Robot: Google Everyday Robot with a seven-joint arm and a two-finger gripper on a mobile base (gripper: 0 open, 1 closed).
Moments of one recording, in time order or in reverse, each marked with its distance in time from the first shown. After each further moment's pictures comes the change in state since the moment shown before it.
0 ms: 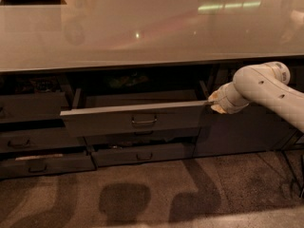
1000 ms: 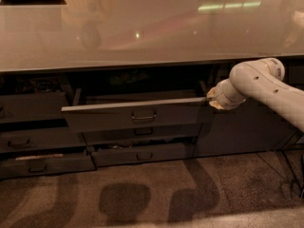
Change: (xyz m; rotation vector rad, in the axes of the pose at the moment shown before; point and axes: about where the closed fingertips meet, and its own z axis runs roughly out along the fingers) arm 0.002 -0.016 0.011 -0.002 0.001 0.011
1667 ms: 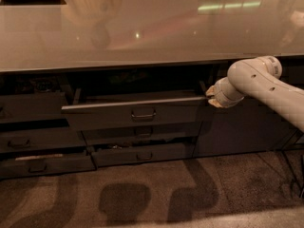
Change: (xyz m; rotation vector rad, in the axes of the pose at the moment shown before) arm 0.001 -0.007 0.005 0.001 0.003 0.007
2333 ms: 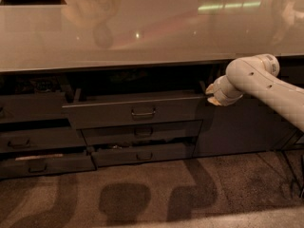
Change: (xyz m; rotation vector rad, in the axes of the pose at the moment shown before) arm 0.001 -0.009 0.005 0.001 0.004 0.008
